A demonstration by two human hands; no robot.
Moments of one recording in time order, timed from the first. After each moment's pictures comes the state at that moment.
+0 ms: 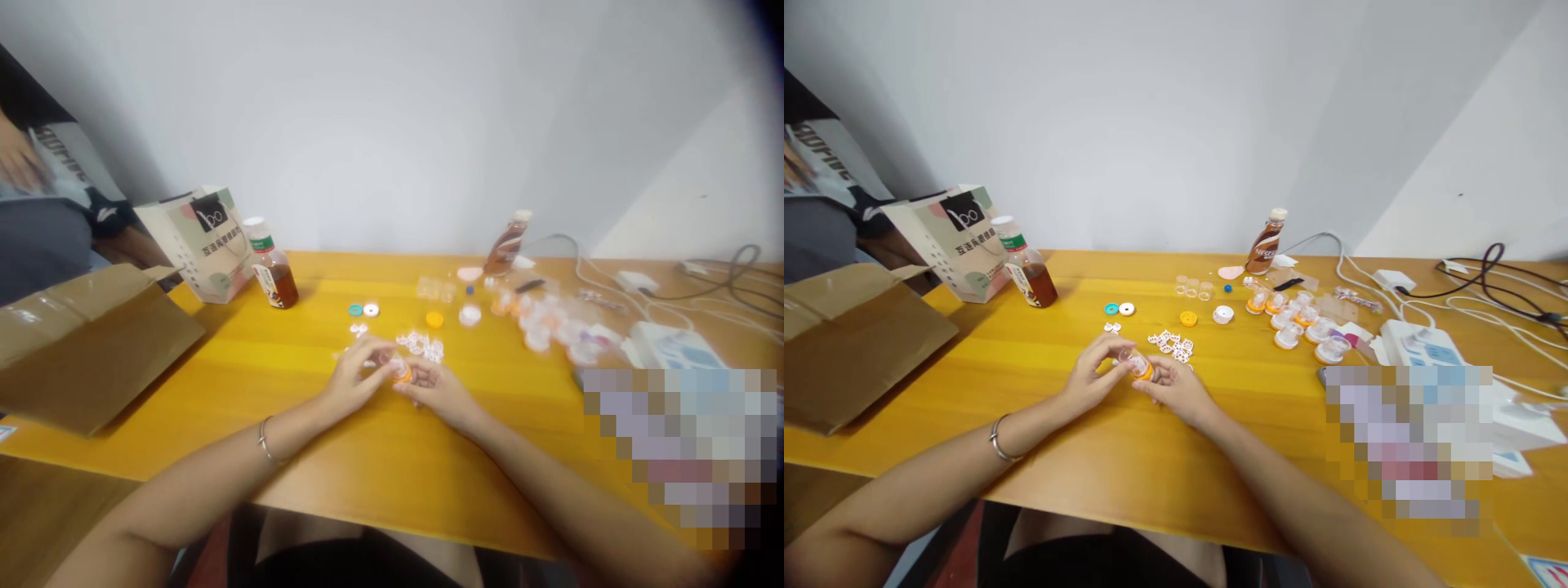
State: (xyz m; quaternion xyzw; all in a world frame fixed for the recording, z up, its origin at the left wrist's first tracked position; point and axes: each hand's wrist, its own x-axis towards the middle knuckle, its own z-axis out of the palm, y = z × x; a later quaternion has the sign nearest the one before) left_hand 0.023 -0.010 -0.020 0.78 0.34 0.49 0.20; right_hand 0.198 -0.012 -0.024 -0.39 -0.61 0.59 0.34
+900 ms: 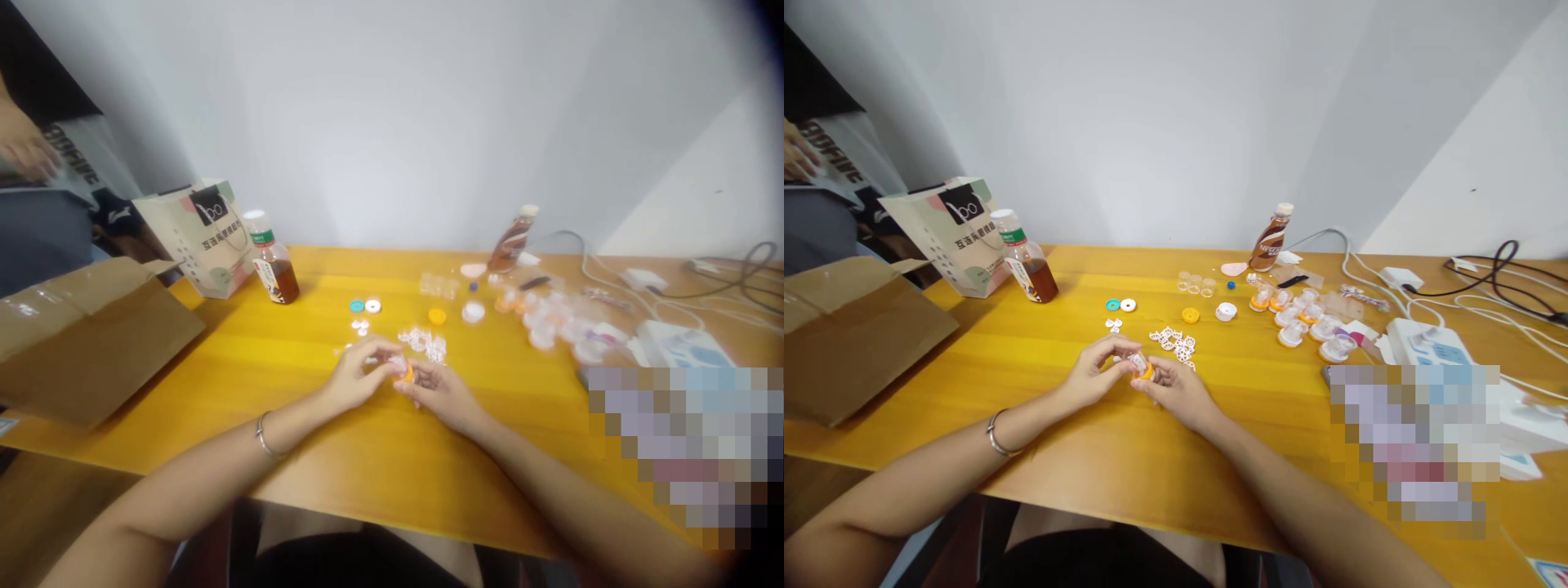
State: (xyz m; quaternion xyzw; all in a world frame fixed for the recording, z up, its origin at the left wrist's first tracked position) left_hand 0.024 -0.011 -0.016 0.76 0.36 0.46 0.29; right_hand 0.198 -0.018 -0.022 -0.38 -0.66 0.56 0.32
